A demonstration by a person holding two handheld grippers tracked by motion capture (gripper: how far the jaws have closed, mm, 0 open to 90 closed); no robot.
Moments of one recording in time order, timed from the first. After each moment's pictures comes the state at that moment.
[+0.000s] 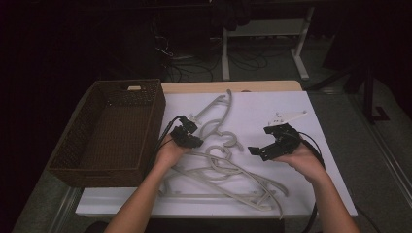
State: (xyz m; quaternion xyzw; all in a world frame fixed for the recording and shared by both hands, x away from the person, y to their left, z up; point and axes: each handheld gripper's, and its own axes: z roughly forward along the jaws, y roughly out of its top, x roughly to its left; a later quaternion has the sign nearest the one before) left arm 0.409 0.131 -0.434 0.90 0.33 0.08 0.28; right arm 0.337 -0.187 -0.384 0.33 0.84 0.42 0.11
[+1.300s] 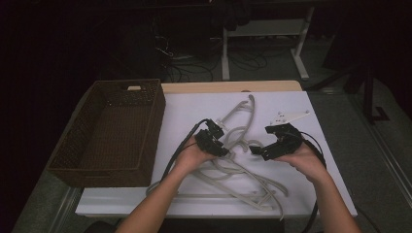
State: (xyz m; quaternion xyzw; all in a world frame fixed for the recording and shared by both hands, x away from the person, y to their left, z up) left arm 0.383 0.058 -0.419 0.92 0.26 0.04 0.28; right arm 0.336 -0.191 -0.382 0.33 0.83 0.43 0.12
